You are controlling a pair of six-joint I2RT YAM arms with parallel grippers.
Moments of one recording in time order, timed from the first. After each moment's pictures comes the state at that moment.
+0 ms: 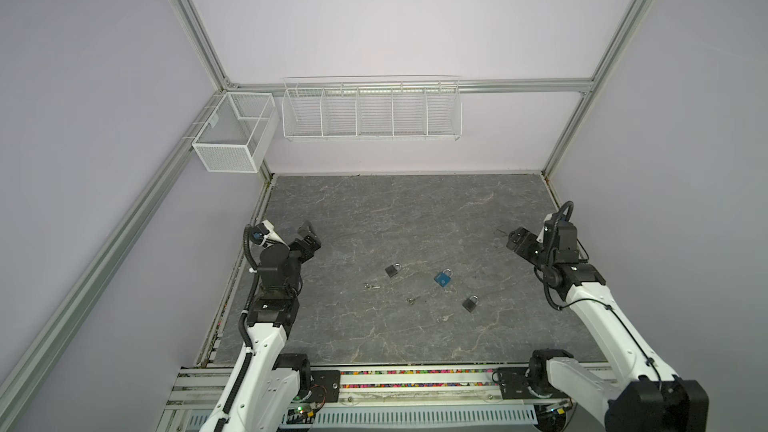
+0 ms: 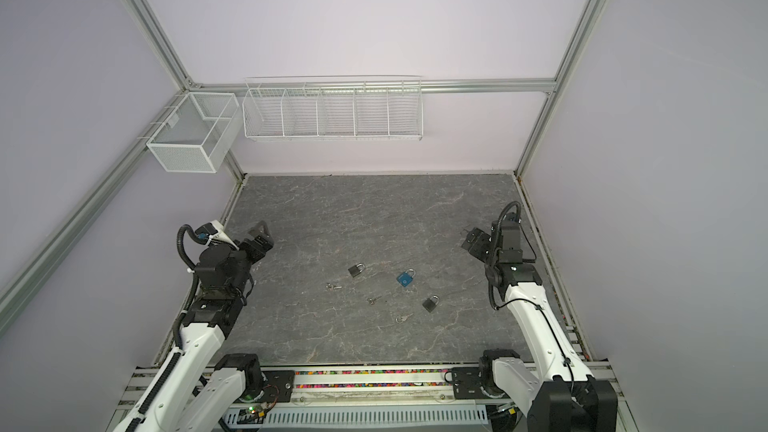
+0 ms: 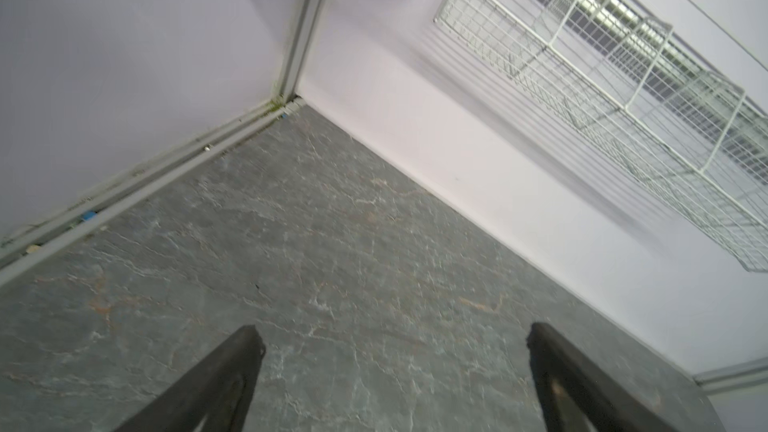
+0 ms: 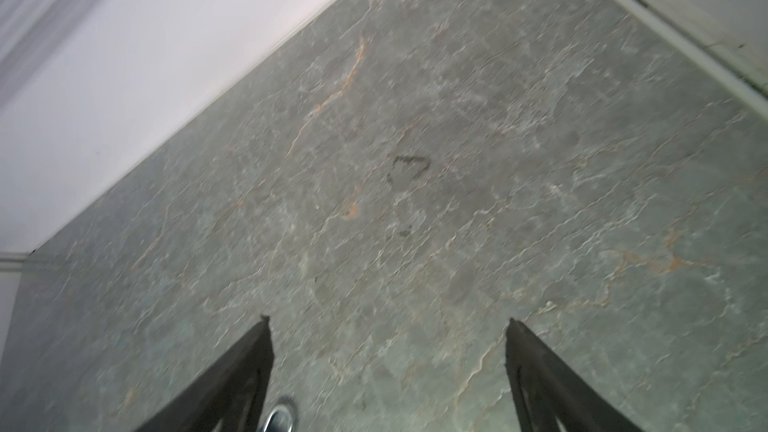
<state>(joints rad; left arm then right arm) -0.07 0.76 0.49 0.03 -0.11 -0.59 0.06 1.03 0.75 -0.43 0.01 0.58</state>
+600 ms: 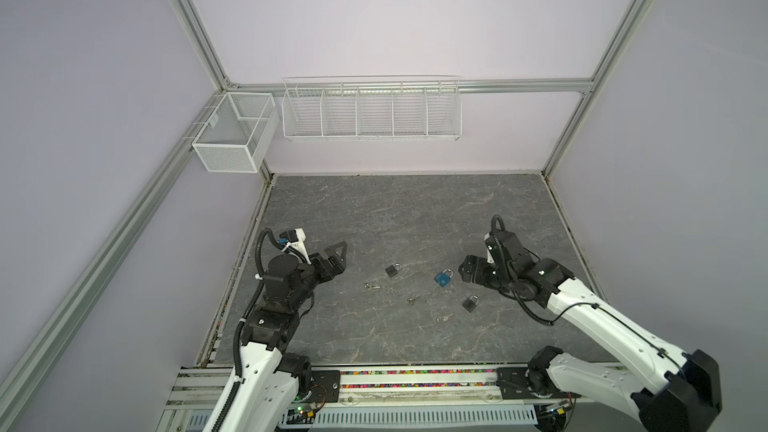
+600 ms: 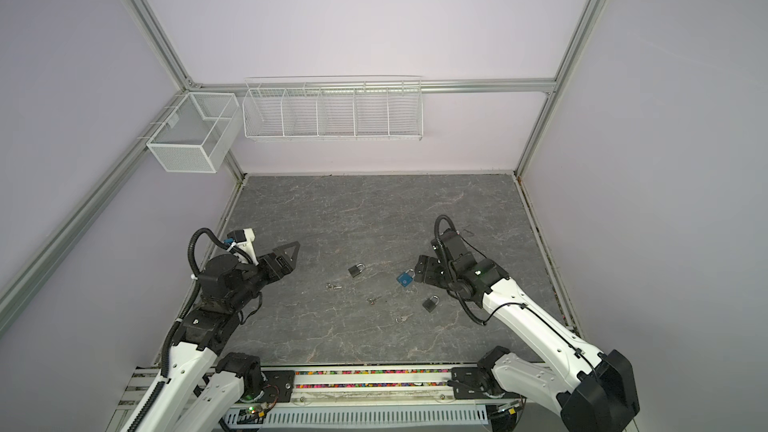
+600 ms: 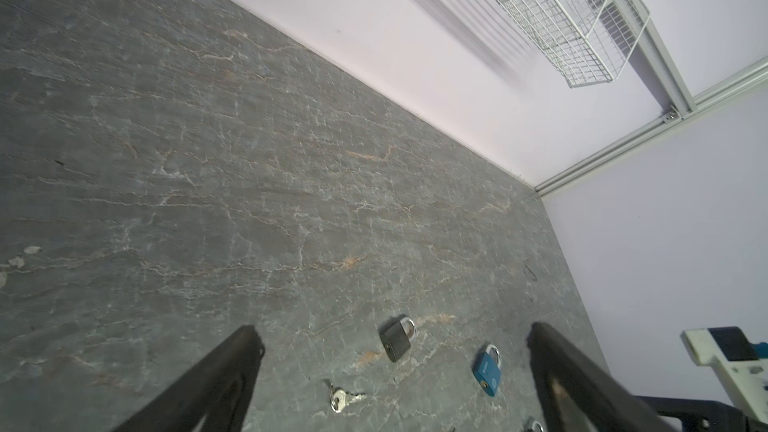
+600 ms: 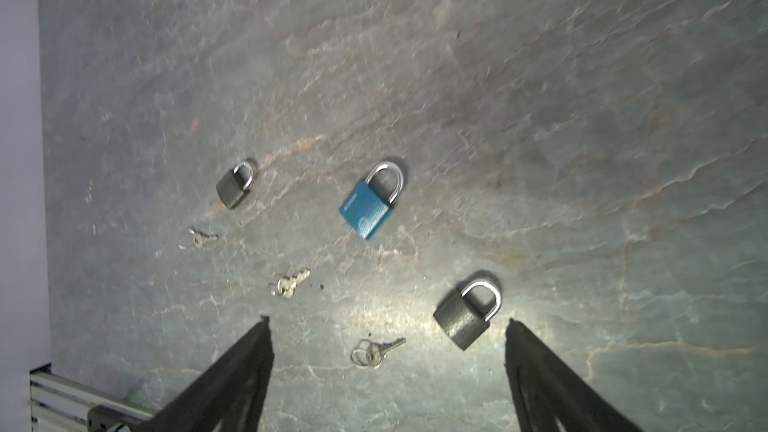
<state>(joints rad) -0.24 0.59 0.52 -0.27 0.19 -0.64 0.65 1.08 0.84 -0.76 0.04 0.79</state>
